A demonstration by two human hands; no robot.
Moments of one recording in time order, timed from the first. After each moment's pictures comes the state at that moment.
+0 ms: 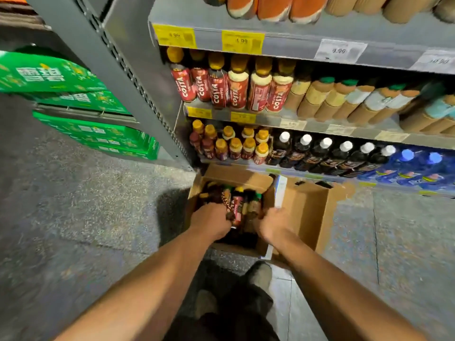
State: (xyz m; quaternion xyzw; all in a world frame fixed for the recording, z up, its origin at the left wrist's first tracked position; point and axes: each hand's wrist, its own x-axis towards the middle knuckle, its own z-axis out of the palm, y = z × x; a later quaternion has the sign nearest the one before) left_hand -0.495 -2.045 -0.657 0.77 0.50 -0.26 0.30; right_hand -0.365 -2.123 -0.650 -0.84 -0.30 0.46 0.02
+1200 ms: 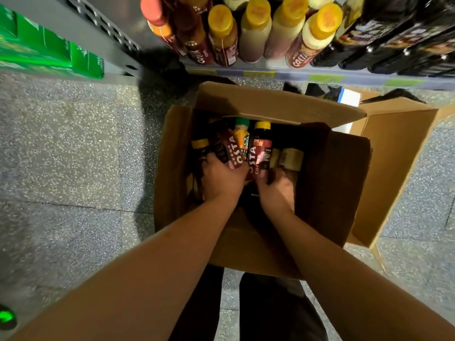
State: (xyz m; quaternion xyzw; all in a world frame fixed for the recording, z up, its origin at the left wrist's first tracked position) left_hand -0.488 -2.014 -0.933 0.50 0.75 -0.07 0.43; right_hand -0.418 -2.093 -0.952 -0.87 -0.05 0.46 0.18
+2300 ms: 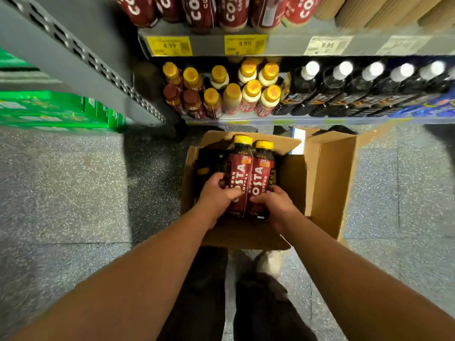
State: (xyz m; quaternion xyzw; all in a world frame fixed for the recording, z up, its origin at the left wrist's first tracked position) left_hand -0.504 -1.994 -0.804 0.42 0.60 -0.07 0.68; right_hand -0.395 -2.091 -0.824 -0.68 0.17 0.60 0.38
